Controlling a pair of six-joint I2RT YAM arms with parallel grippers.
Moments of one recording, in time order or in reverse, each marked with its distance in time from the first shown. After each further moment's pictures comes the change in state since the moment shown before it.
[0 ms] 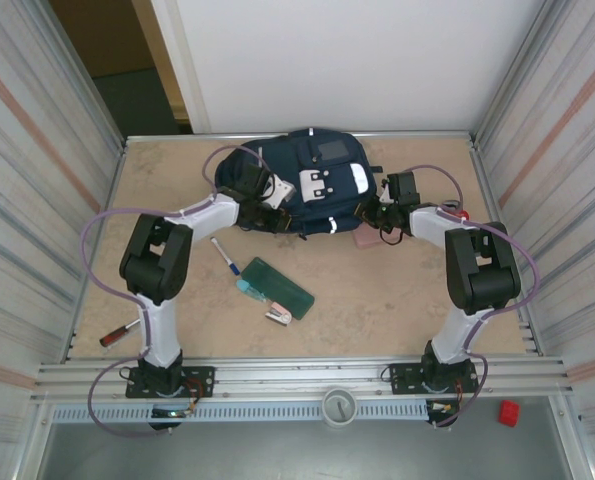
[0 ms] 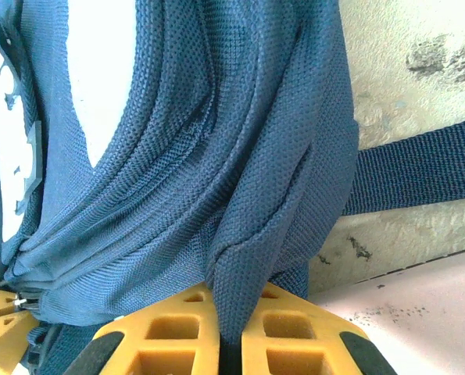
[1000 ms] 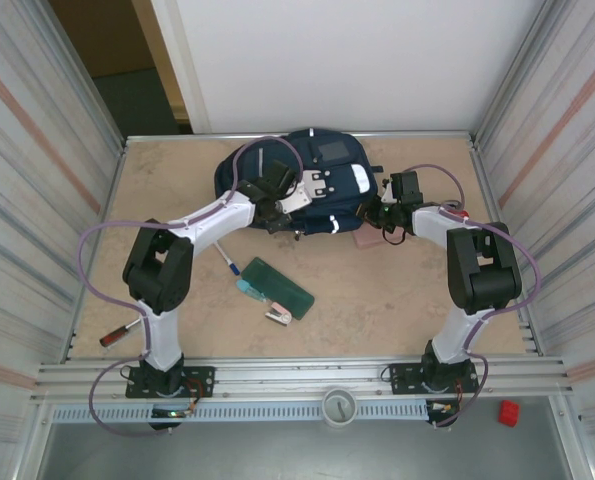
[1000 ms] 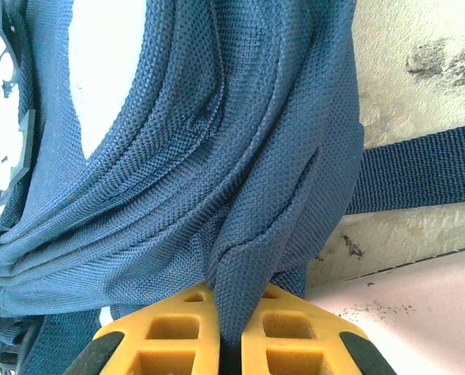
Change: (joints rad) left arm -0.143 -0.038 0.135 -0.232 -0.533 0.464; right arm -0.018 0.000 0.003 -0.020 -0.032 -0.052
